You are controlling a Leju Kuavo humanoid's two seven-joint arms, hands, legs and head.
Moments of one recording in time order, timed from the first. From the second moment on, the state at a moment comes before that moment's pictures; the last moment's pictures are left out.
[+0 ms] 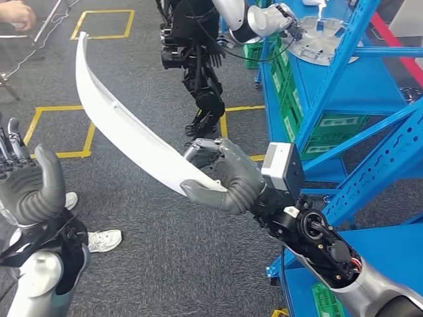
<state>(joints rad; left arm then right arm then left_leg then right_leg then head) -0.31 0.02 -0.44 -1.76 -0.03 0.54 -0.58 -0.45 -0.17 0.61 -1.88 -0.29 0.15 -0.10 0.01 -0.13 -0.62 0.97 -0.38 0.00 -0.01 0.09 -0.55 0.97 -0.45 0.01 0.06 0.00</state>
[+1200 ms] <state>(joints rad) -0.33 0.04 -0.45 -1.75 0.00 0.55 -0.58 -0.47 -0.17 0.60 -1.82 -0.32 0.13 -0.10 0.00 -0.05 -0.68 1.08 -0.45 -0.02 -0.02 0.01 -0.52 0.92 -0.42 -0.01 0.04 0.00</state>
